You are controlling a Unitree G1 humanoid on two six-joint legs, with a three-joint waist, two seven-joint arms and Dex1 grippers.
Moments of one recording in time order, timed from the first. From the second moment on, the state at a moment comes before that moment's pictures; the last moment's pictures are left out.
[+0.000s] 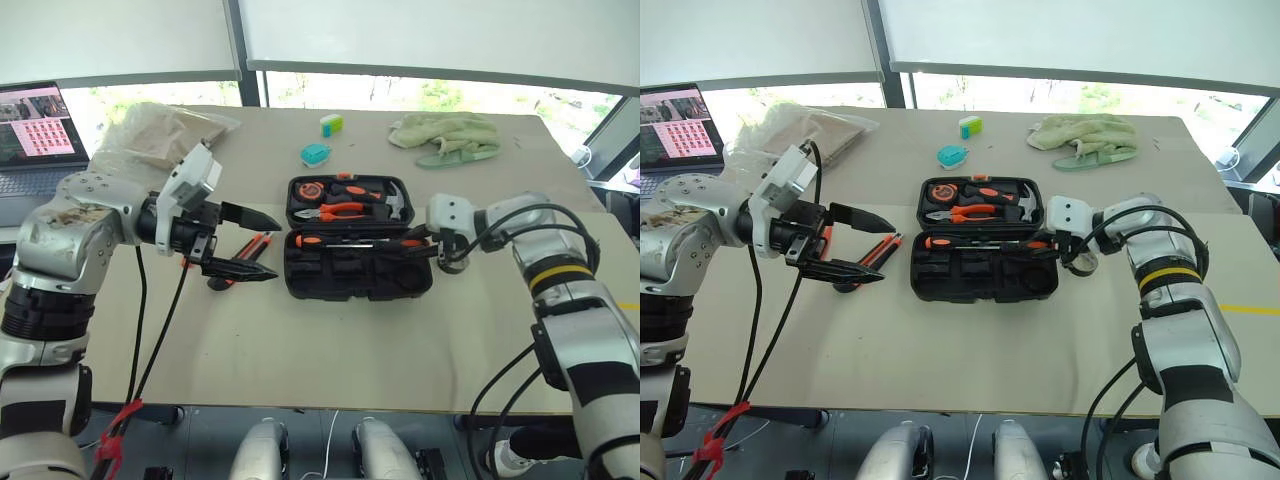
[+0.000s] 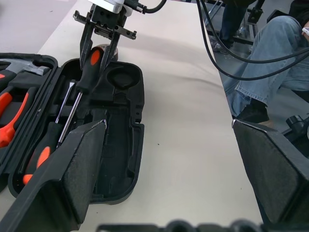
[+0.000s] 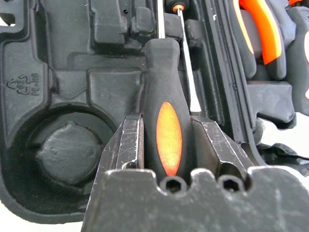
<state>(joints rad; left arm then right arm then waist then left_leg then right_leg) -0.78 0.87 -0.06 -0.05 -0.55 0.70 -1.48 -1.08 -0.62 0.26 1.08 -0.11 -0.42 1.30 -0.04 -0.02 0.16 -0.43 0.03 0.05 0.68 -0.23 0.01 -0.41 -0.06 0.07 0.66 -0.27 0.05</state>
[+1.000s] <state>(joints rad) -0.78 0.85 -0.07 -0.02 -0.54 0.66 -1.47 -1.02 -0.51 0.15 0.96 -0.04 -0.14 1.18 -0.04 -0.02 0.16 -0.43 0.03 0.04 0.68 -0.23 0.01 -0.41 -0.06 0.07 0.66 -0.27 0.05</state>
